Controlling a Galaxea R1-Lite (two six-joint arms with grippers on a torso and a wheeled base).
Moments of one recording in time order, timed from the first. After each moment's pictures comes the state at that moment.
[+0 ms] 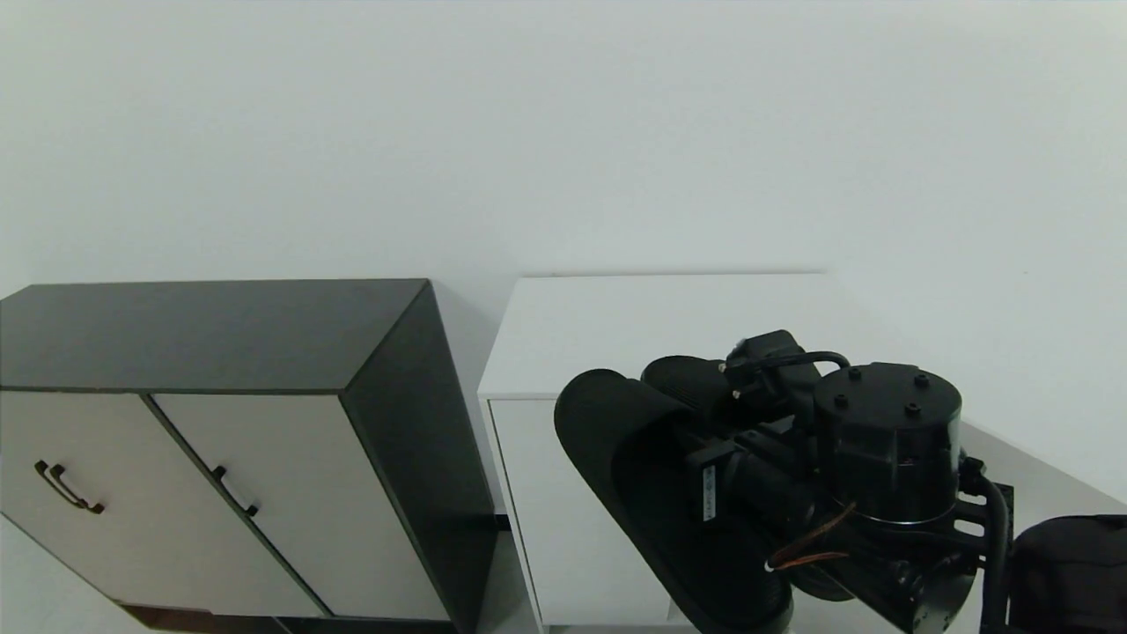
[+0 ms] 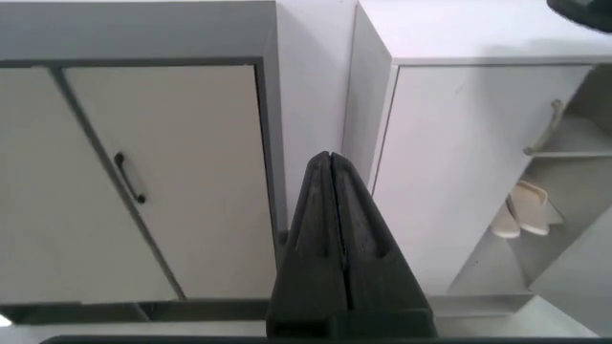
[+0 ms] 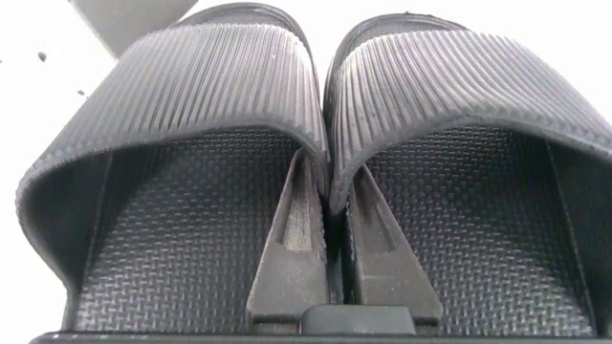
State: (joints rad) left arm 0.00 0.00 0.00 0.00 0.01 0.00; right arm 0.91 1.73 -0.72 -0.77 -0.39 0.17
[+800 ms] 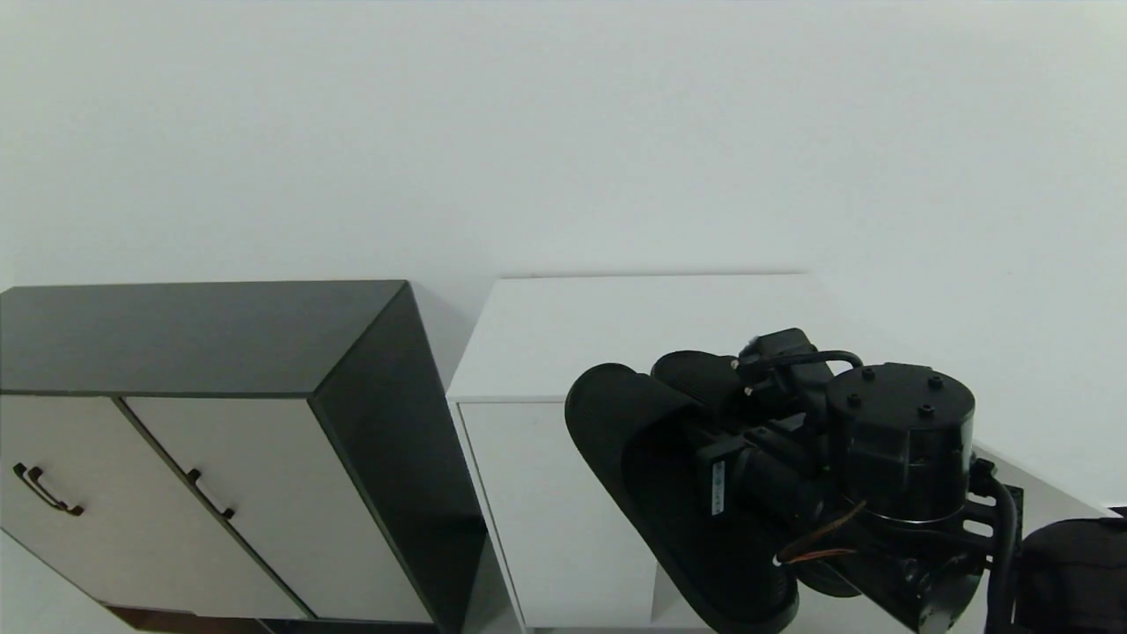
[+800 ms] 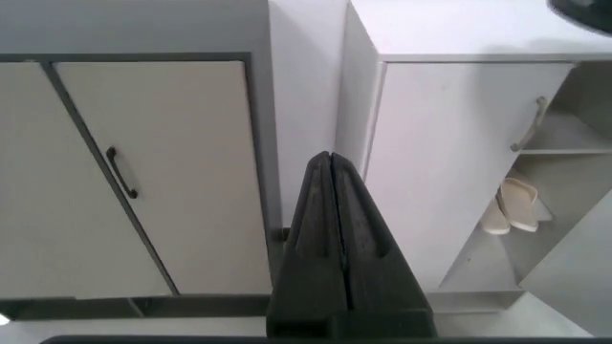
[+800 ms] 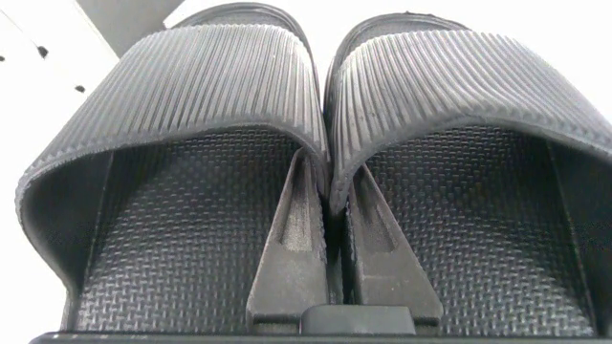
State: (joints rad) left arm 0.00 0.00 0.00 0.00 0.01 0.00; right arm 0.90 1.74 -0.70 -0.81 -0.39 0.17
